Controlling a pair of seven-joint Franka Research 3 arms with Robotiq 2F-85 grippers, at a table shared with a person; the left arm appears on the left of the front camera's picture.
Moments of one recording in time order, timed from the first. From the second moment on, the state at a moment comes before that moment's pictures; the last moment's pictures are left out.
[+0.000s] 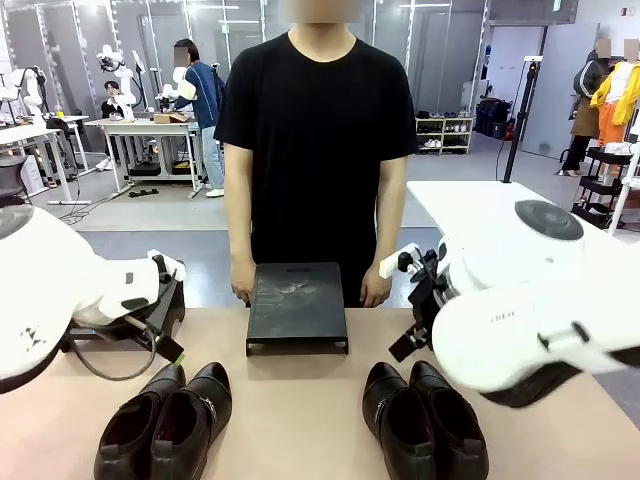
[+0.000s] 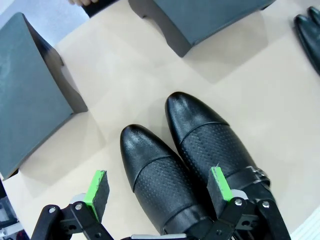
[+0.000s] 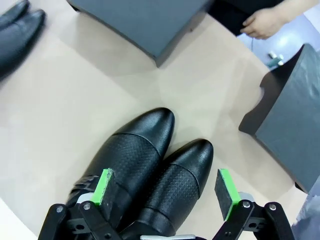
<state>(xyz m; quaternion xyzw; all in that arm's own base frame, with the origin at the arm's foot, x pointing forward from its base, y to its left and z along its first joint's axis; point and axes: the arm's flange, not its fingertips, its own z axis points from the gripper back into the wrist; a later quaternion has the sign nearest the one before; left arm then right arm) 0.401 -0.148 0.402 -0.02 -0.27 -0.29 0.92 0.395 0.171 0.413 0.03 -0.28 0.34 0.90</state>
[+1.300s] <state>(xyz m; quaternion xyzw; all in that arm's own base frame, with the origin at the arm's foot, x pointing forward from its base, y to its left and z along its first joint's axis) 0.226 0.249 0.457 -0.48 -0.33 -0.09 0.81 0.286 -0.229 0.478 0.51 -0.29 0.09 0.80</state>
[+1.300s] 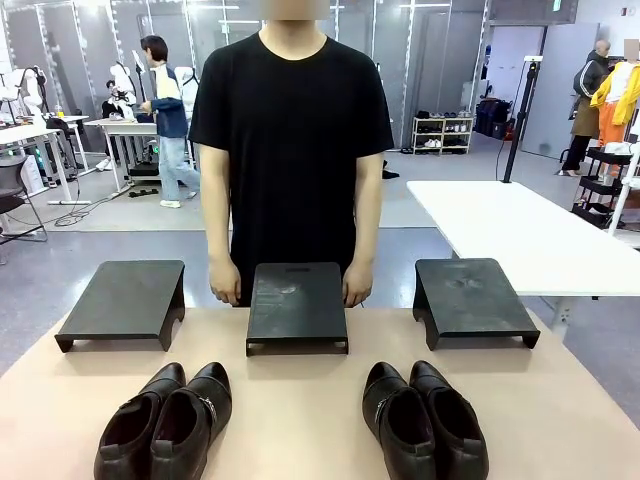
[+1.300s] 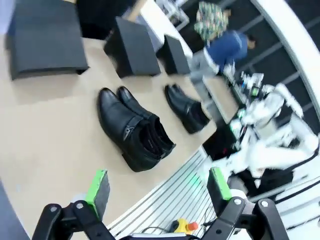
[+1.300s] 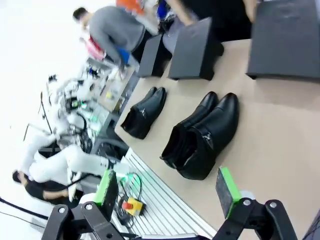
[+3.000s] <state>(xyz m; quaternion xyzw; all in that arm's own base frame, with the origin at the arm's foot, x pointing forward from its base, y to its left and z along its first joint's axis) 0.171 0.308 0.402 -0.52 -0.37 0.06 0.77 0.272 -0.274 0.450 0.53 -0.29 0.00 0.80</state>
